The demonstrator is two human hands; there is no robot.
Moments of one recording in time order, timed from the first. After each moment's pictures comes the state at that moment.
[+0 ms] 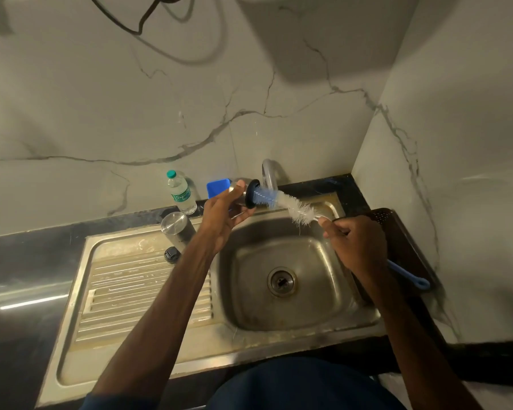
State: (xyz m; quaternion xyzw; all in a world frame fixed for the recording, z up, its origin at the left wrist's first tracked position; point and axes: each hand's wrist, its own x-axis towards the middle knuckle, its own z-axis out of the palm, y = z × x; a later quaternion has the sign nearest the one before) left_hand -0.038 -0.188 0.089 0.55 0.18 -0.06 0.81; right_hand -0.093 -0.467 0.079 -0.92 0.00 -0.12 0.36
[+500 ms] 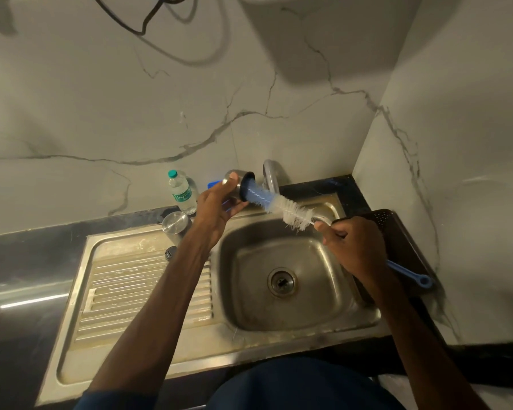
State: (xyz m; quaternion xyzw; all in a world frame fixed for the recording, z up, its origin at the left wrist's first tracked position) left_hand -0.032 -0.178 0.099 0.54 0.18 -0.02 0.82; right_hand -0.096 -0.466 0.081 -0.93 -0.04 -0.11 0.35
